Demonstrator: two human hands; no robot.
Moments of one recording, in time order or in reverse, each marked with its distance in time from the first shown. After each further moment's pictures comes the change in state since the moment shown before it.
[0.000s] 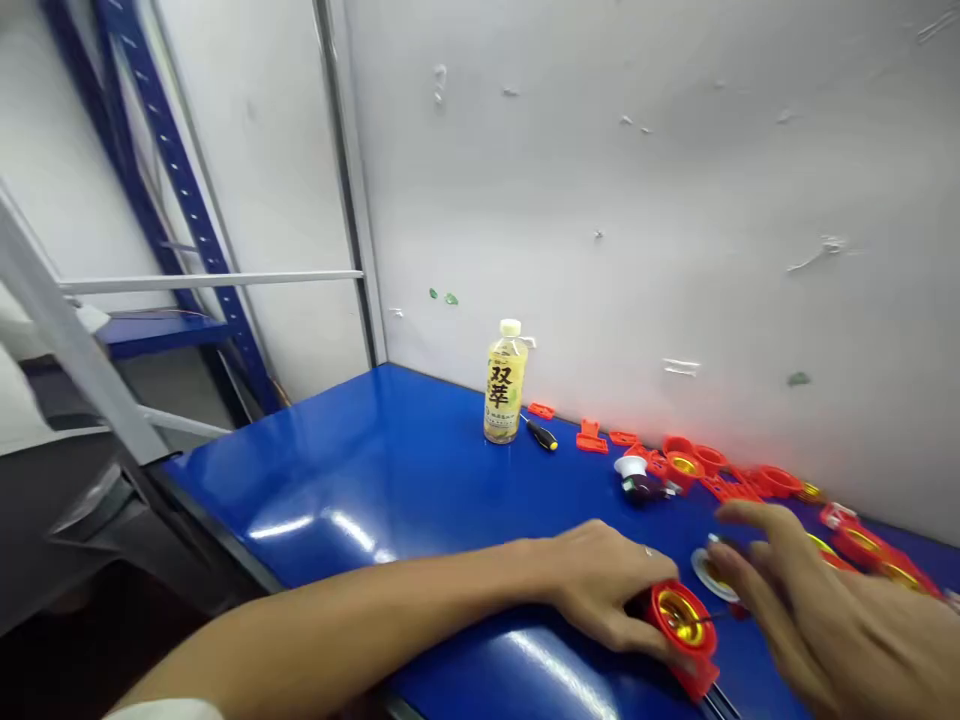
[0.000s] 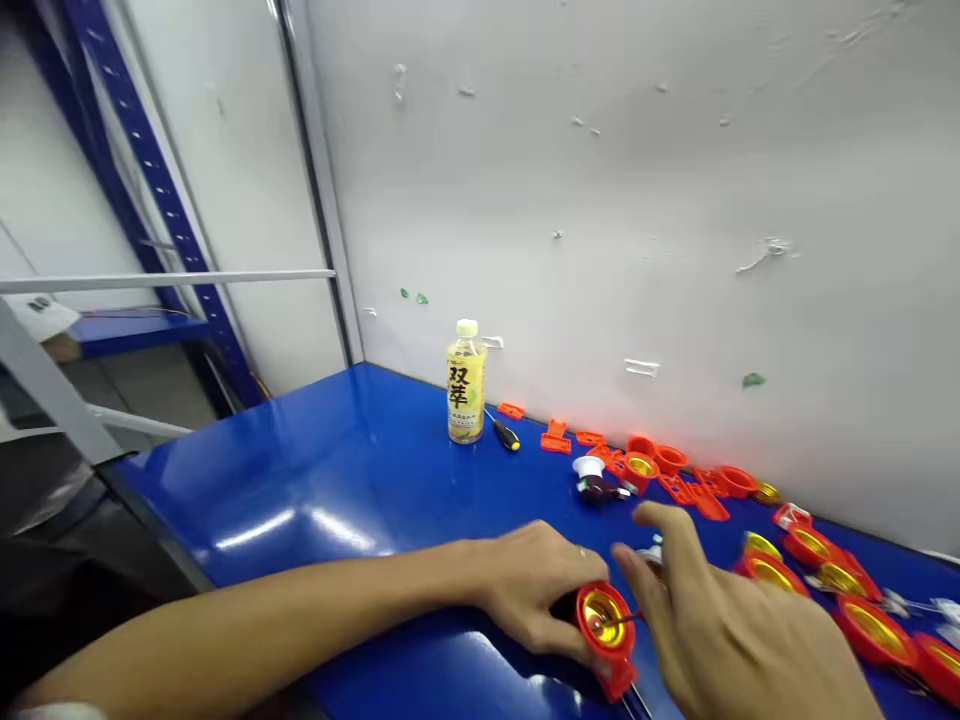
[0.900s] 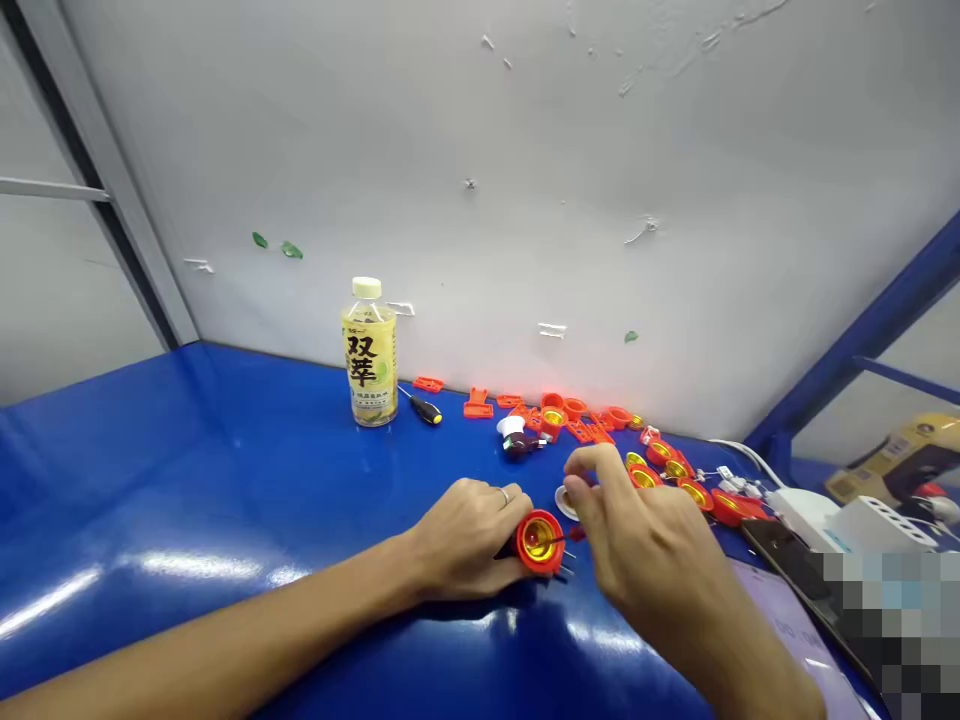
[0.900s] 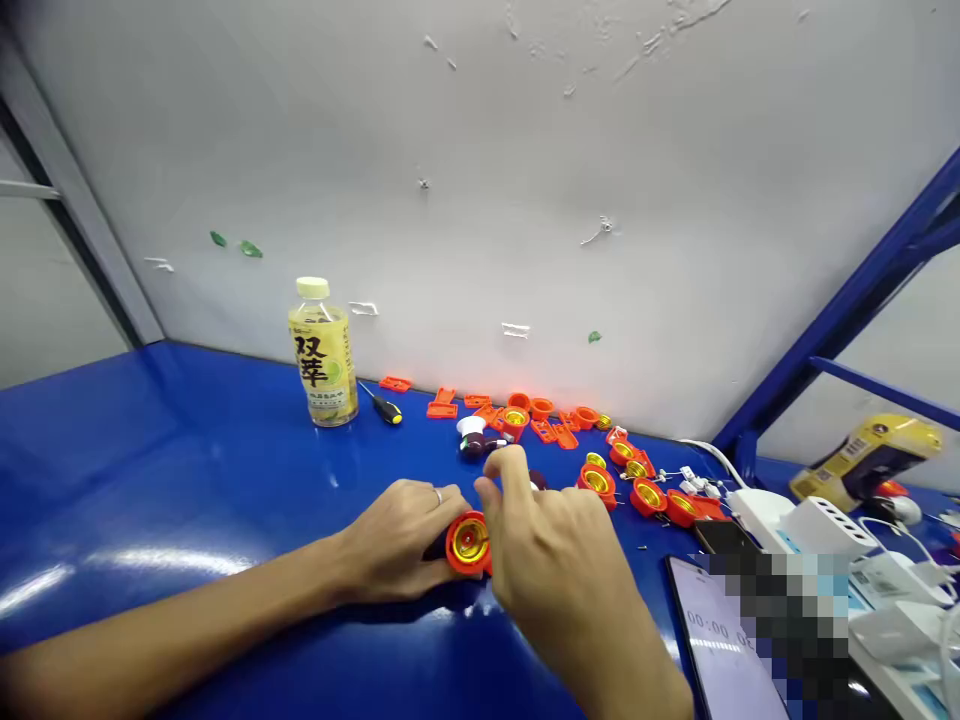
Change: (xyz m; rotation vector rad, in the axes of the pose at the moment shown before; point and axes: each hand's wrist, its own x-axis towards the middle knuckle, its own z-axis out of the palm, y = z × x) left_hand -0.002 -0.001 0.010 0.384 0.416 0.042; right_hand 0.022 -0.018 -0.027 0.030 -0.052 0.085
